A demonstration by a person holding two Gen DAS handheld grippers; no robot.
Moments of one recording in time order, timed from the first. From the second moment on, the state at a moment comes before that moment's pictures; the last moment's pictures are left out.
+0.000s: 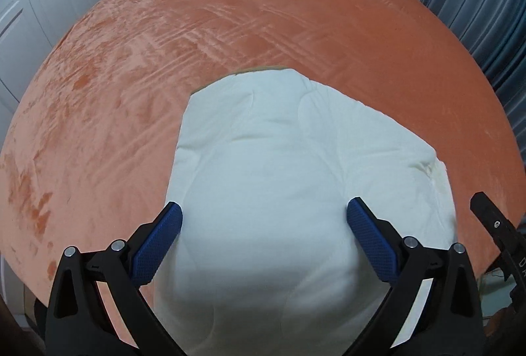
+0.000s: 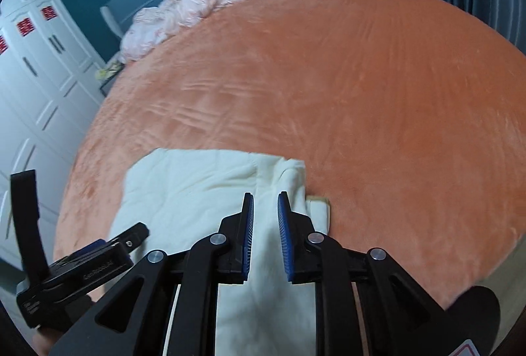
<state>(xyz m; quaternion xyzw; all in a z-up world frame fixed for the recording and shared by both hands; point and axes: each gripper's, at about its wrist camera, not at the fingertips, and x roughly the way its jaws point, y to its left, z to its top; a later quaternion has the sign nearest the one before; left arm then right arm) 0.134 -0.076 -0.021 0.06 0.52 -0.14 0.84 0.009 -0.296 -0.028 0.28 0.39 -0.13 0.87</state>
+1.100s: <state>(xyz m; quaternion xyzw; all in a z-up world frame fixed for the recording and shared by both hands) 0.089 0.012 -0.040 -0.05 0.58 -0.15 0.80 -0.048 -0.301 -0.100 0.38 0.47 -0.06 0.79</state>
